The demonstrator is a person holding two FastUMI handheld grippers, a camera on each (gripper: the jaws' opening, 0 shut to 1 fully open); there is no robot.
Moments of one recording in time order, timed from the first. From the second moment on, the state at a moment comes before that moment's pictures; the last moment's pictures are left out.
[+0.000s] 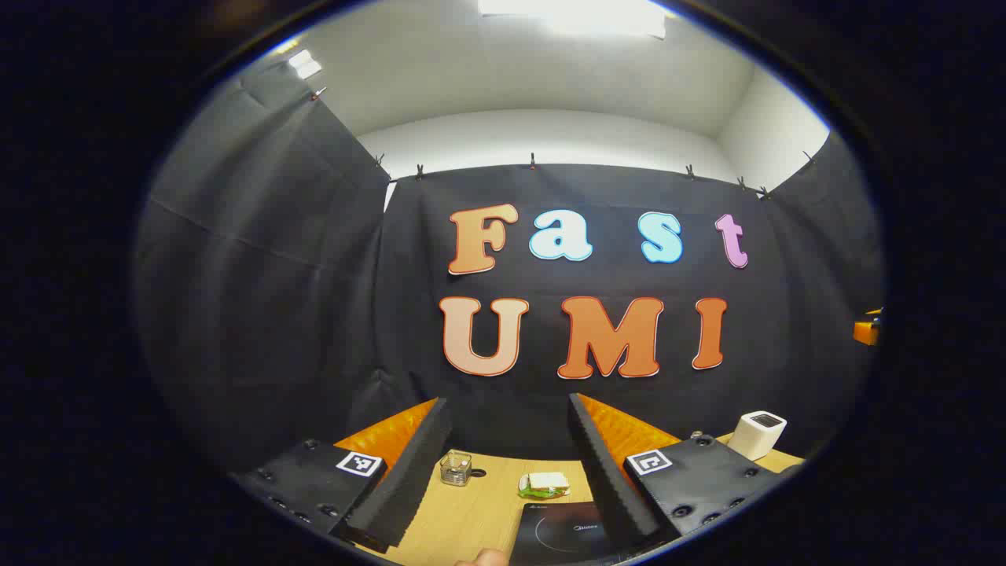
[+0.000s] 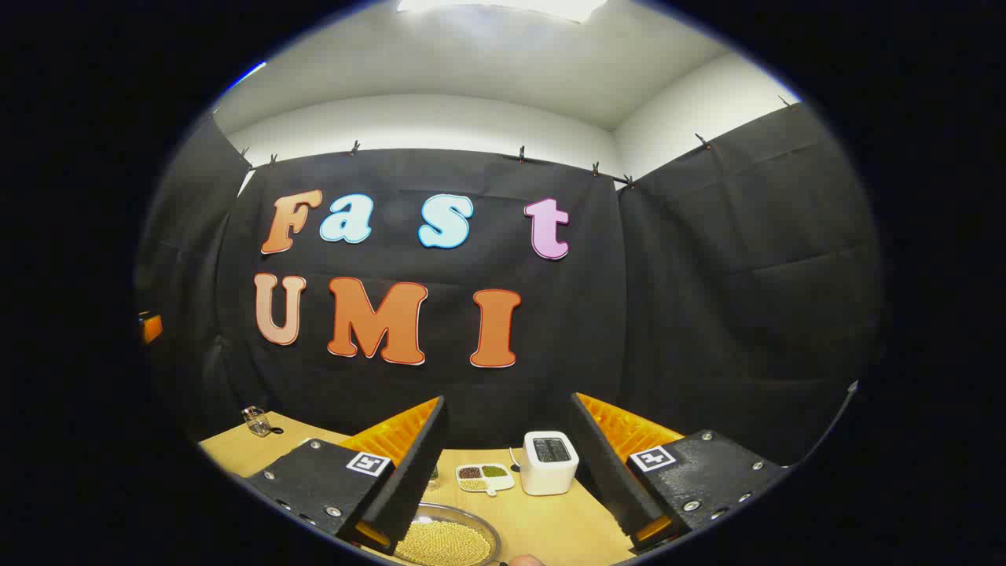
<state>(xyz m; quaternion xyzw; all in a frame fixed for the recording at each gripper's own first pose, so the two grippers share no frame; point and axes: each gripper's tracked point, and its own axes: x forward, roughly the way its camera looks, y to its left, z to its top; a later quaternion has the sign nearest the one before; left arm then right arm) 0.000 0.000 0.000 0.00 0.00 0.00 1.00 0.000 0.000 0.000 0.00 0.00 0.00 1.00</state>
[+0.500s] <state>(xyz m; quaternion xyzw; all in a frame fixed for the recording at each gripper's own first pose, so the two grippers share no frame) 0.002 -0.004 0.003 0.01 0.00 -0.01 1.00 0.004 0.001 -0.004 0.01 0.01 0.00 1.00</state>
